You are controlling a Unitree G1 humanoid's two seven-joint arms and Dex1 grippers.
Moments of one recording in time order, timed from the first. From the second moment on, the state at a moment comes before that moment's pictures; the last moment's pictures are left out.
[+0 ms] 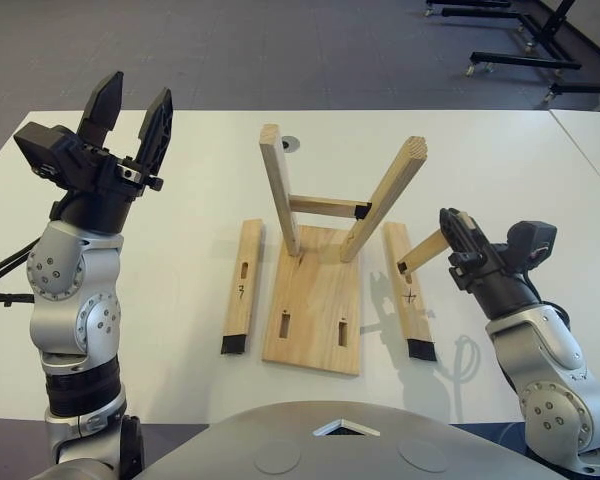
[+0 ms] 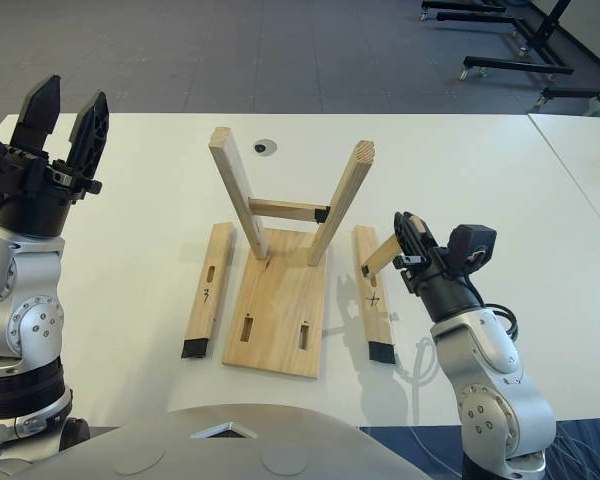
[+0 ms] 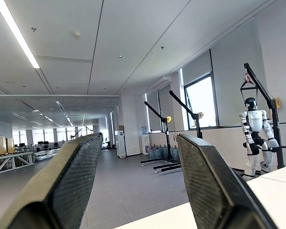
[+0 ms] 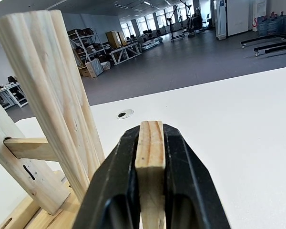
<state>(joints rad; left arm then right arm) -0.06 0.35 0.24 -0.52 -0.50 0.10 -0.37 0.38 -0.29 -0.28 -0.76 0.75 0.56 0.11</state>
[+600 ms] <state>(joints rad) -0.06 0.36 0.23 -0.52 -0.50 0.11 -0.38 0.40 -0.27 -0.27 -0.73 0.65 0.52 0.10</state>
